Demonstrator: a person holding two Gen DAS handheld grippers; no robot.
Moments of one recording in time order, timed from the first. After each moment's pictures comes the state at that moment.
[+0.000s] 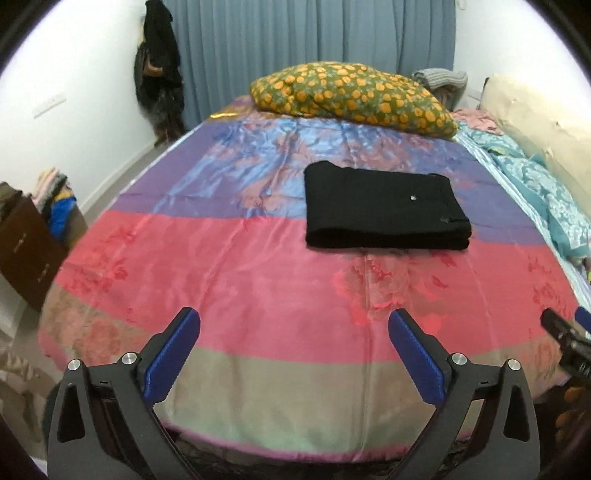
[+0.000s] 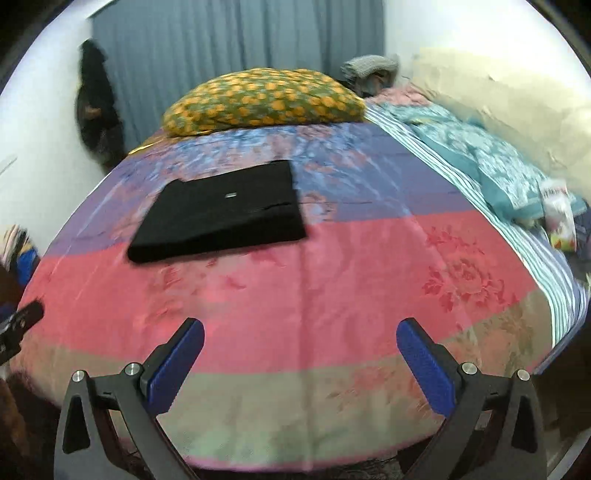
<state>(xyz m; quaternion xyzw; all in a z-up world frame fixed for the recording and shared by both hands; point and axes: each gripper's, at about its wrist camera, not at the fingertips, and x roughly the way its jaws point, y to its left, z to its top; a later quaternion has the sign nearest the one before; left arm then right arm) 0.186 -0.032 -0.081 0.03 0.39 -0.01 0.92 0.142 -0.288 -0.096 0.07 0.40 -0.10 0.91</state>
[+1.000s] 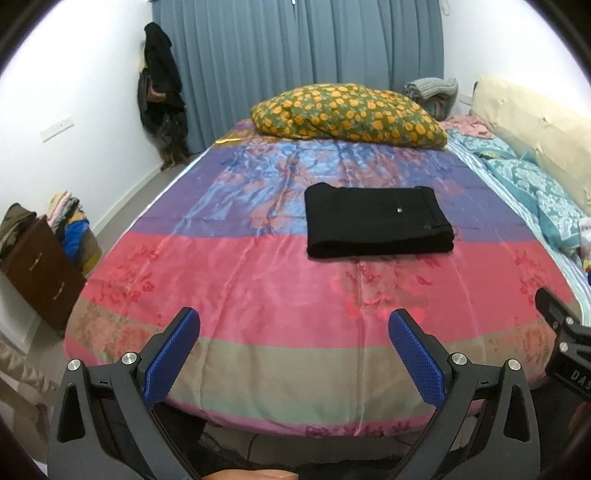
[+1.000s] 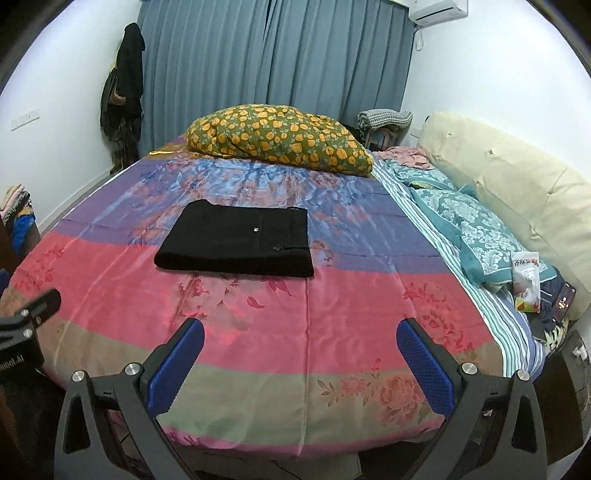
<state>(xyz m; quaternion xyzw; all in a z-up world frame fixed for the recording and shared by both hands) 0.136 -0.040 -0.044 0.05 0.35 0.00 0.93 0.097 -0.228 -0.034 -0.03 0.35 -0.11 0.93</state>
